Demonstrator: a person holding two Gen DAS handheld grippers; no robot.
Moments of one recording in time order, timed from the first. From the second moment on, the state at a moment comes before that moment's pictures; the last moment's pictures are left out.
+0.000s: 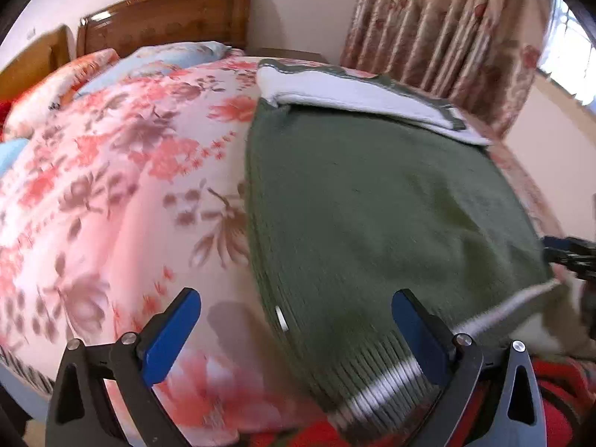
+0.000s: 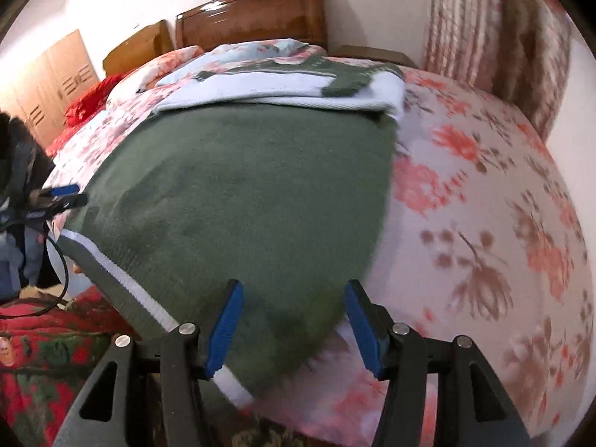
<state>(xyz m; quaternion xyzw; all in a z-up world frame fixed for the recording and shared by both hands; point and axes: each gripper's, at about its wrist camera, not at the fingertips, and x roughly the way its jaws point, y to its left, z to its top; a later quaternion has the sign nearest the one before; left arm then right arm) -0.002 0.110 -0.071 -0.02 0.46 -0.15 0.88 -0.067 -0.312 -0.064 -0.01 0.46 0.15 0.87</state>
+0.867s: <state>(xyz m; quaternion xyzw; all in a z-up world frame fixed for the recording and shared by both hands) -0.026 0.109 -0.067 -0.11 0.47 -0.24 0.84 -0.094 -0.309 -0.083 0.07 0.47 0.31 0.82</state>
